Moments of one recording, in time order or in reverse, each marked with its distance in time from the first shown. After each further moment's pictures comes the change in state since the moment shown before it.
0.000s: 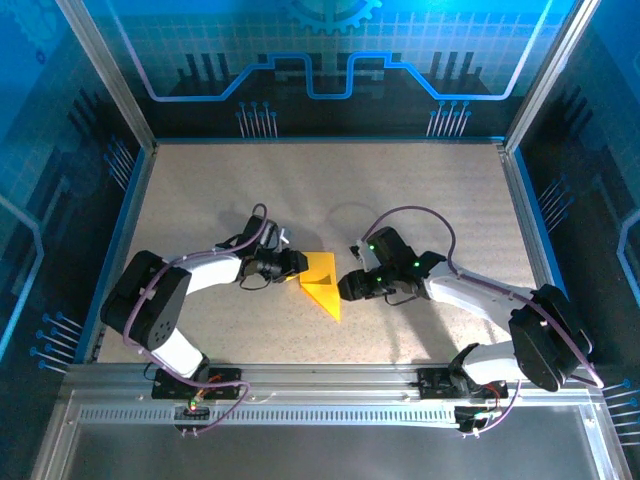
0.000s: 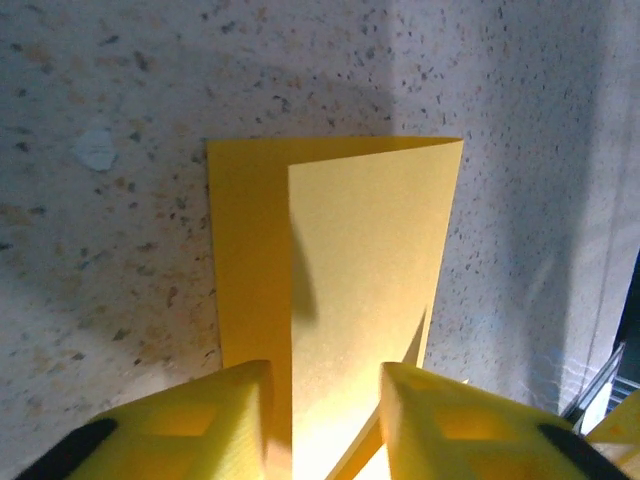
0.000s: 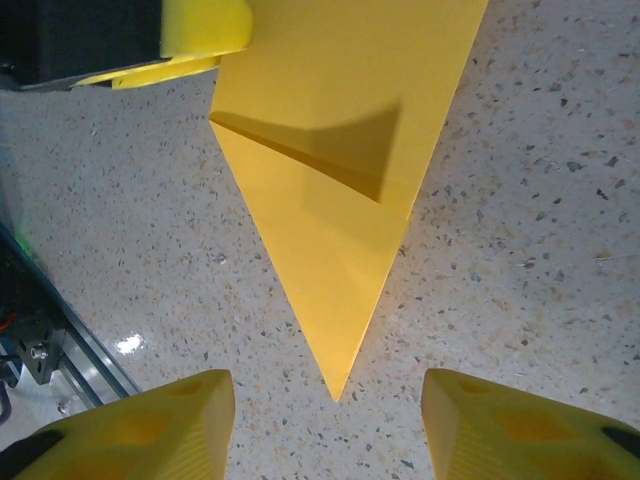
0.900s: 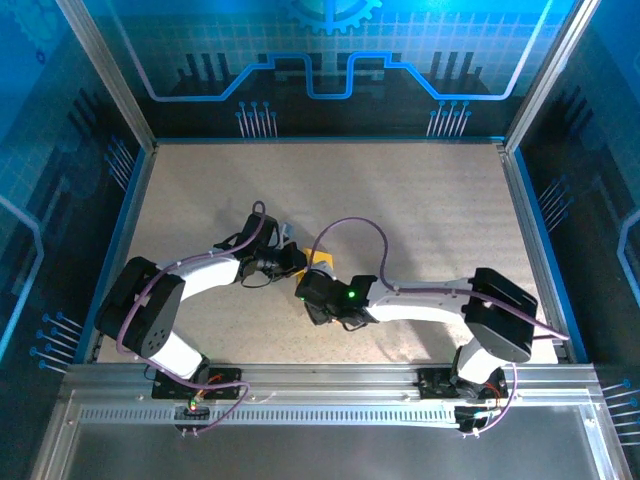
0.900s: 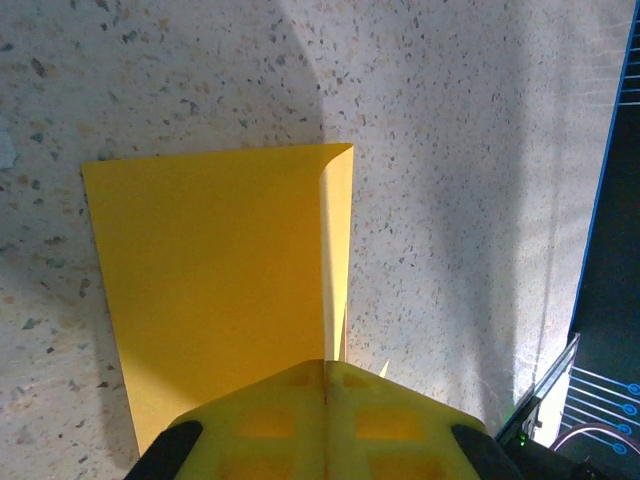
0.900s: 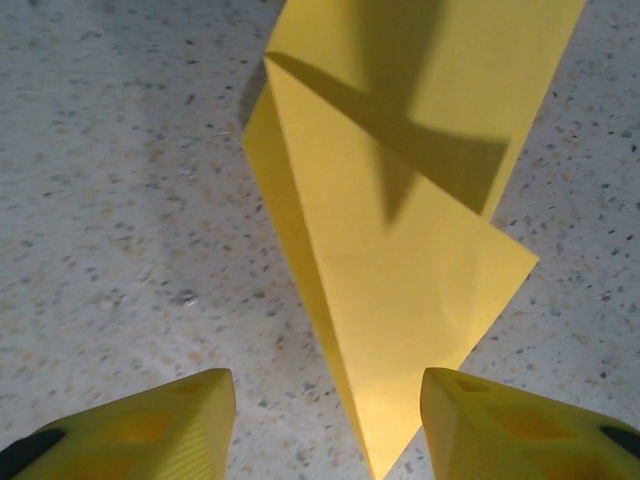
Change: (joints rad) left arm -0.022 -0.056 0.003 0.012 0.018 -0.051; right arm 0.477 0.294 0.260 -0.143 0.691 0.174
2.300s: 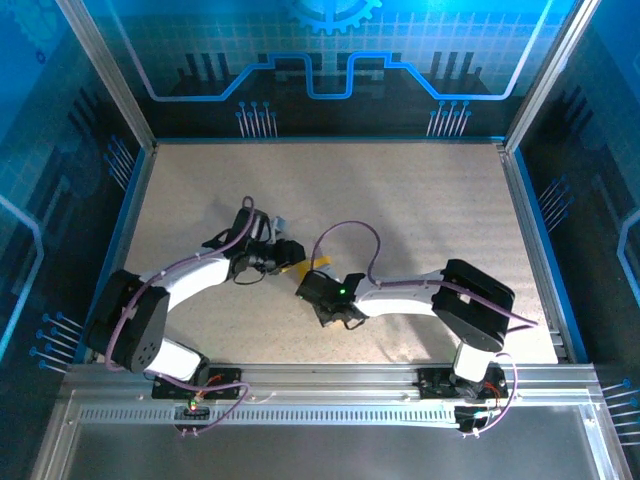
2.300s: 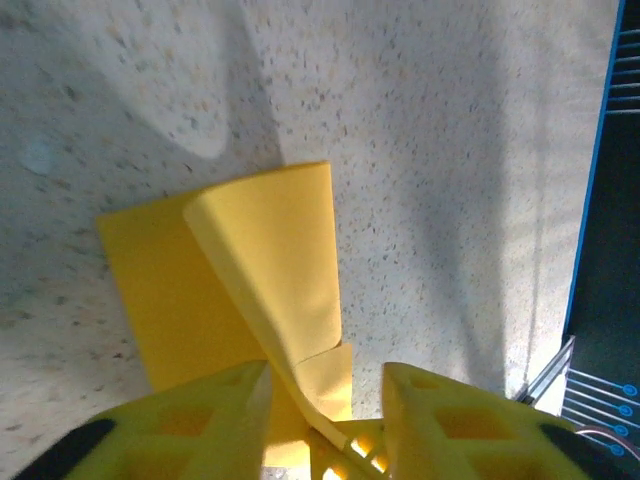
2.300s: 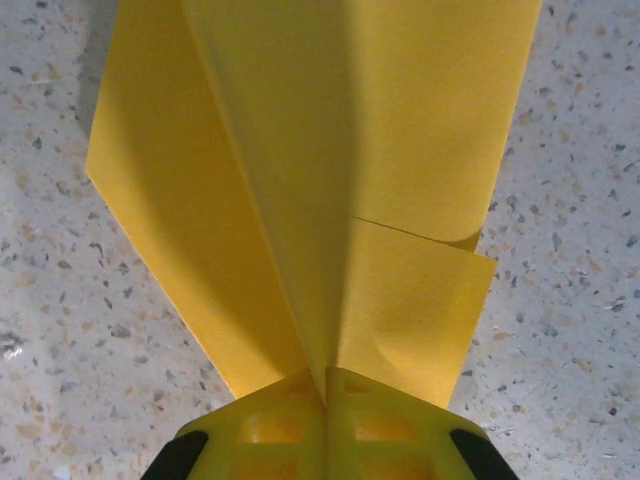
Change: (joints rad) left arm 0.065 -0.110 0.019 -0.110 -0.008 0.041; right arm -0.064 0.097 -0.033 0.037 -0.034 -0.010
